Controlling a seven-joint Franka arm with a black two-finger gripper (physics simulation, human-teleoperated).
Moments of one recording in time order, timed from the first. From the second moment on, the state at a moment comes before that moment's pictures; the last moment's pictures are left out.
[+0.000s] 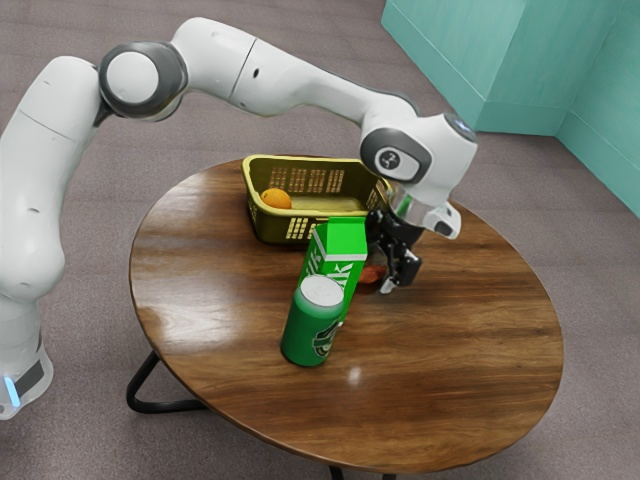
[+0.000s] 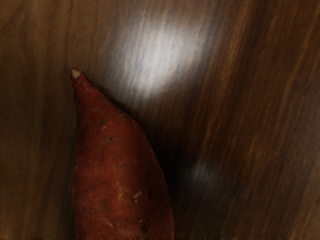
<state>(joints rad) -2.45 -0.63 2.11 -1.48 0.52 1.63 -0.62</state>
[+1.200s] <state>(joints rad) -2.44 -0.63 2.12 -1.49 0.52 1.63 -0.64</state>
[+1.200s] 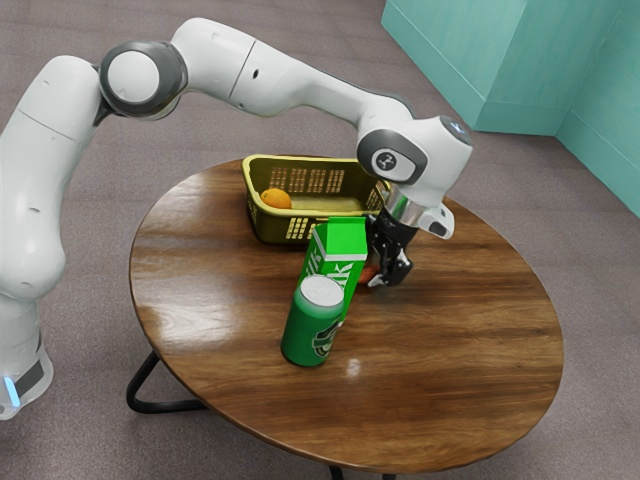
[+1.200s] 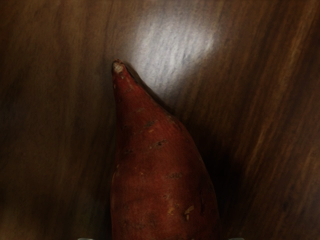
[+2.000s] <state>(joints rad) -2.32 -0.58 1.98 -1.47 0.53 1.60 -0.63</state>
